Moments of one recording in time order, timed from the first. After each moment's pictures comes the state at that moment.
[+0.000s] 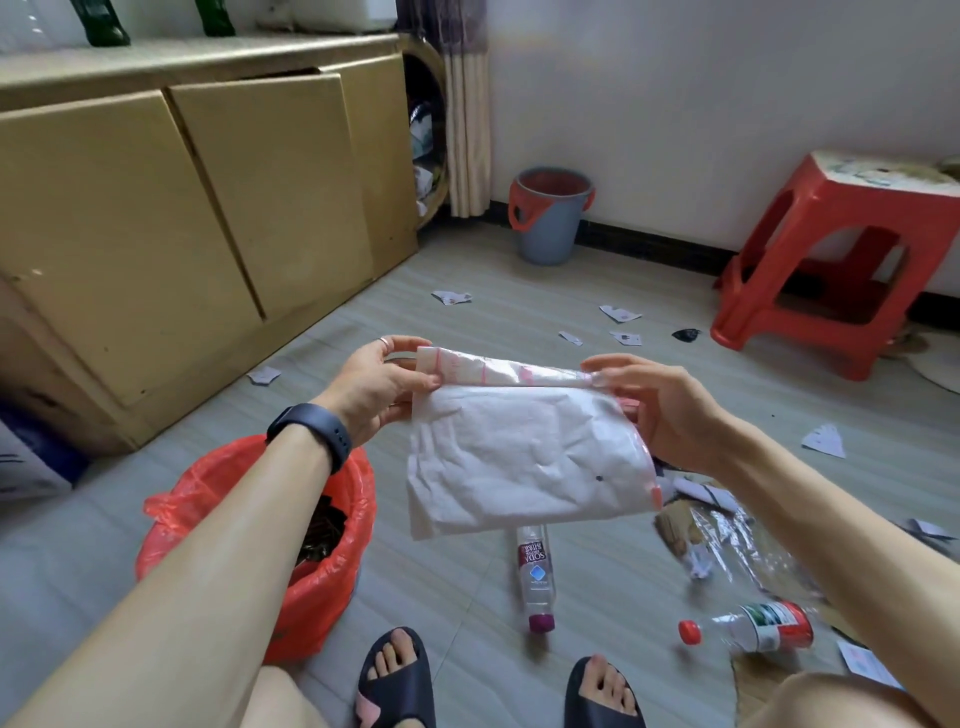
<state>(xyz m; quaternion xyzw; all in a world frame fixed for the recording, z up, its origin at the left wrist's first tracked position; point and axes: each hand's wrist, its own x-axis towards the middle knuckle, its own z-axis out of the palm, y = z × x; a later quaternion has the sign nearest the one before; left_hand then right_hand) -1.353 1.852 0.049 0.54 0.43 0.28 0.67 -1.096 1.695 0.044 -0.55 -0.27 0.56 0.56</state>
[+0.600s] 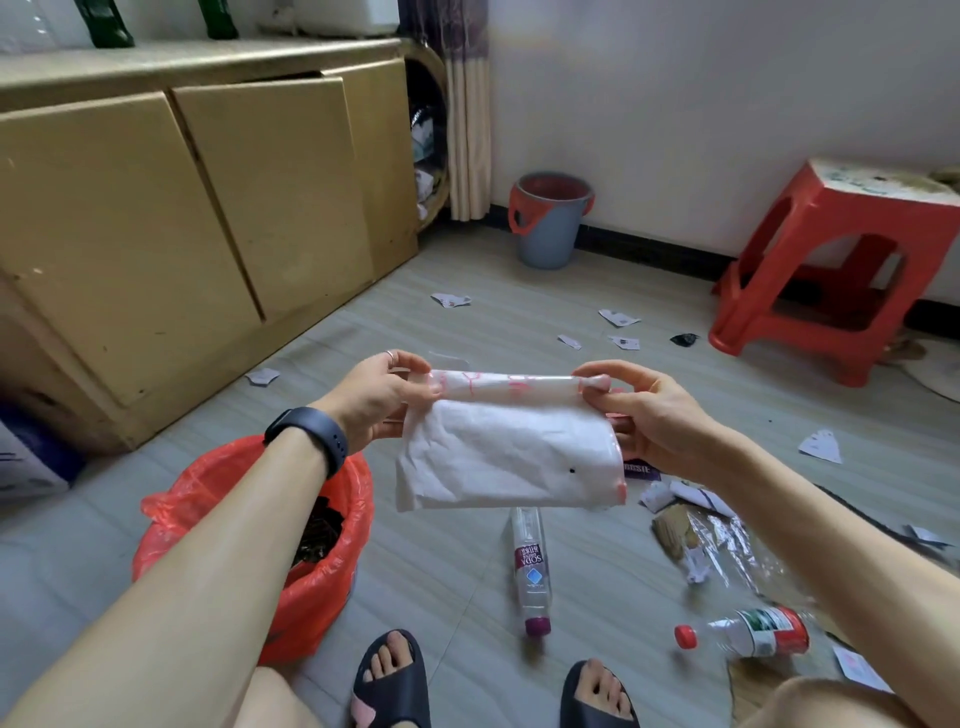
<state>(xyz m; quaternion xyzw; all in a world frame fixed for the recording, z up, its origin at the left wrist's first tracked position) -1.356 1.852 0.044 0.58 0.45 0.20 0.65 -1.106 1.691 0.043 -0.58 -0.30 0.52 0.55</state>
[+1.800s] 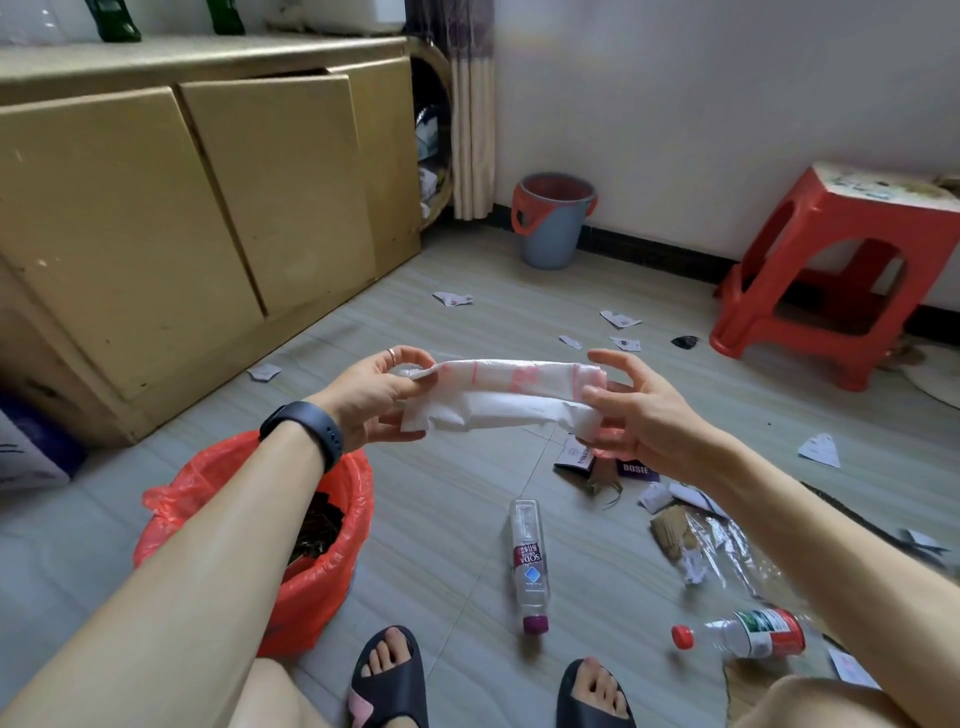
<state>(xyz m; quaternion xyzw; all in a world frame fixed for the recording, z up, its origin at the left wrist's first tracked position) -1.366 1.851 0.046 0.55 0.44 0.19 0.69 -1.106 1.696 0.035 -0.60 -0.29 0.51 0.55</state>
